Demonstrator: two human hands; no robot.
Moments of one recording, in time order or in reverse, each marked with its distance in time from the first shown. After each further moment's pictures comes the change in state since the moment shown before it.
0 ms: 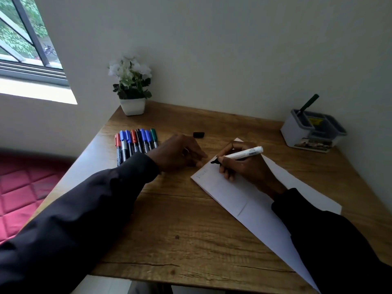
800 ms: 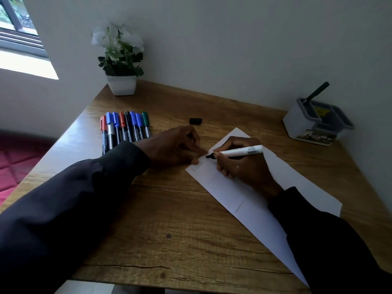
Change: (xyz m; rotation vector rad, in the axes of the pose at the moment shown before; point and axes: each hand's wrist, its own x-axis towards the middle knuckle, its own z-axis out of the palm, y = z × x) left_hand -0.003 0.013 0.000 -0.177 -0.096 -0.216; right_hand -0.007 0.006 0.010 -0.155 0.061 -0.081
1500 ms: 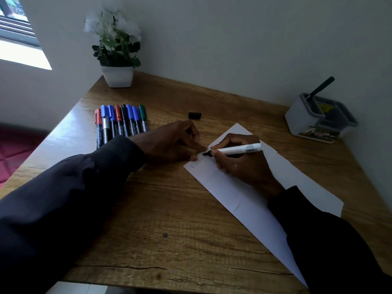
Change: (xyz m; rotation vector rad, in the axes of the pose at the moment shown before) left_hand -0.001 0.002 -0.001 -0.046 -0.040 -0.003; right_hand 0.003 0.006 0.003 -0.026 0.006 -0.046
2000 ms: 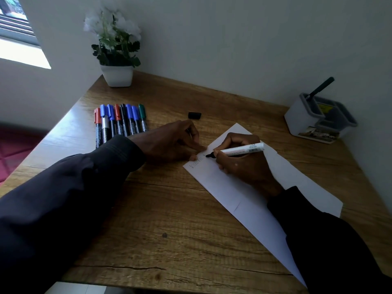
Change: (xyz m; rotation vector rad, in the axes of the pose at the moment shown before) left_hand 0.000 0.002 -0.001 0.032 0.000 -0.008; right_hand 0.000 0.003 -0.004 -0.068 0.024 -0.095
